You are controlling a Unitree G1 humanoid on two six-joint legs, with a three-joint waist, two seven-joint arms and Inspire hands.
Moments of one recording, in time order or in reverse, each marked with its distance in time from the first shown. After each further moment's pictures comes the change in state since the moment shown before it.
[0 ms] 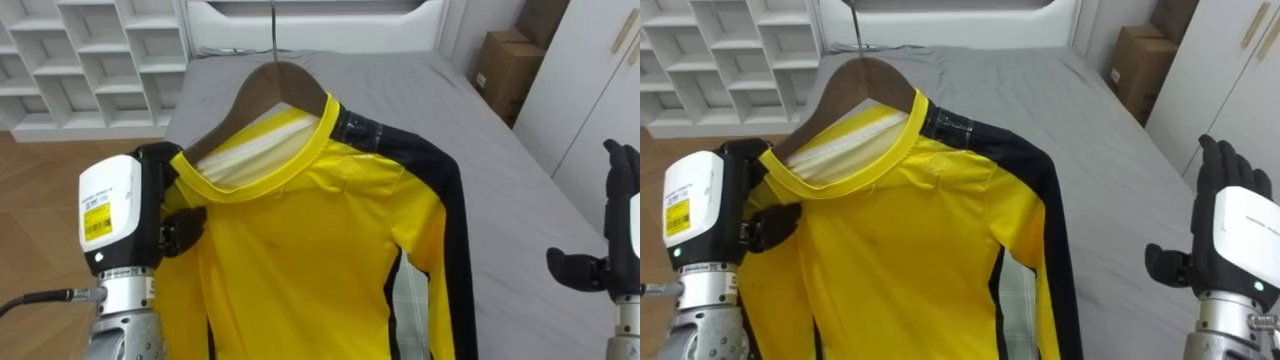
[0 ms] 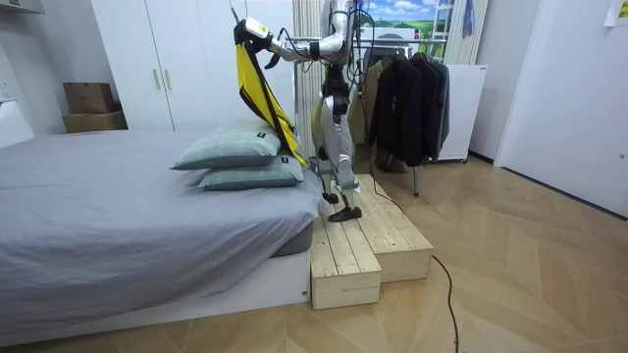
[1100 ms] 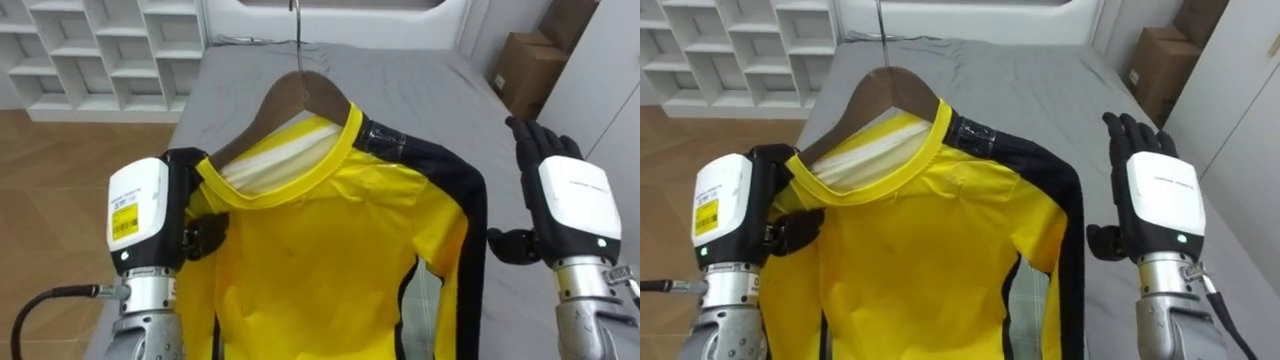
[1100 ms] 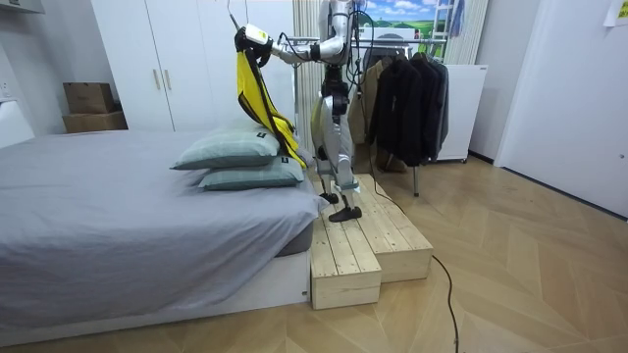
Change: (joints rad) left arm -0.002 -0.040 -0.052 -0.034 0.010 0.043 -0.067; right arm -0.106 -0.048 0.229 -0.046 -0.061 0.043 0.122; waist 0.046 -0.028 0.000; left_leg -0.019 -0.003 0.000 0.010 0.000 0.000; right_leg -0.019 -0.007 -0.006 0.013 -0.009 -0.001
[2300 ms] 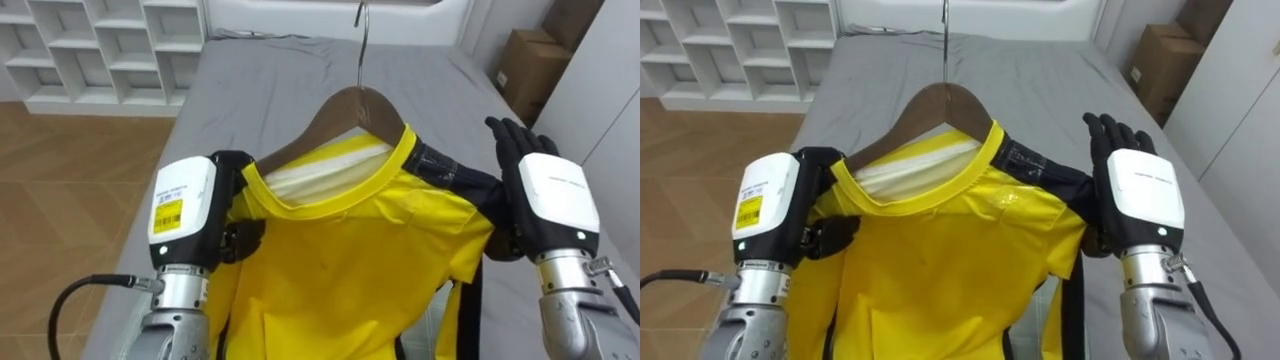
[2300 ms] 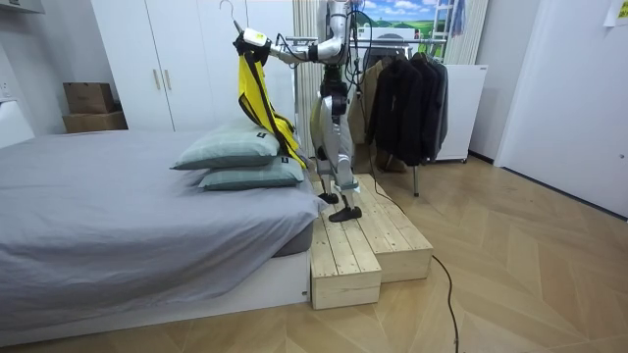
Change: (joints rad) left arm -0.001 -0.030 -0.080 -0.087 0.050 0.026 -0.107; right arm -0.032 0.038 -0.007 0.004 -0.012 -0.001 0.047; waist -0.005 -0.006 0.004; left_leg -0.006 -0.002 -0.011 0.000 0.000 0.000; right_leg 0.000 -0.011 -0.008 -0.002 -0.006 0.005
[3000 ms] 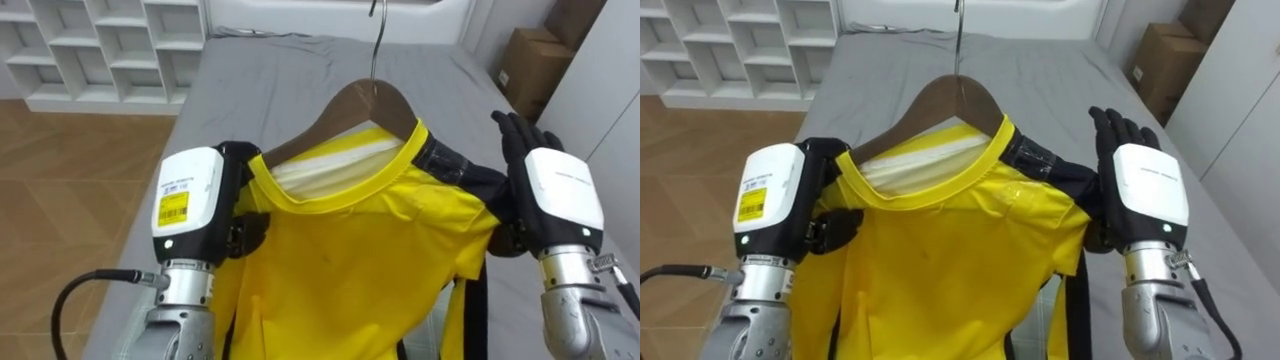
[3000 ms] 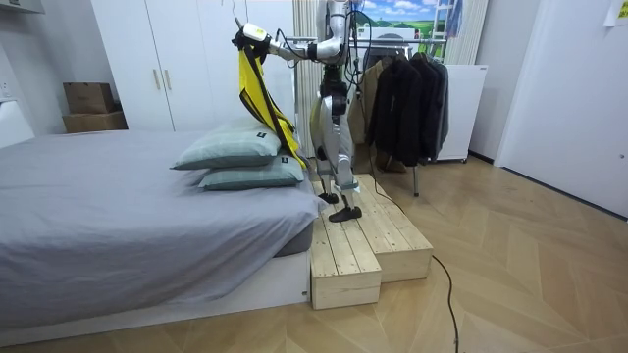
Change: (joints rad) left arm 0.000 -0.009 -0.036 -0.060 0.056 0.058 -0.008; right arm -0.007 0.001 0.003 -0.008 0.047 0.026 0.000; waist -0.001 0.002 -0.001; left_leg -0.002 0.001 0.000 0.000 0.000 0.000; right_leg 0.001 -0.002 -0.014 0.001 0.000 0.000
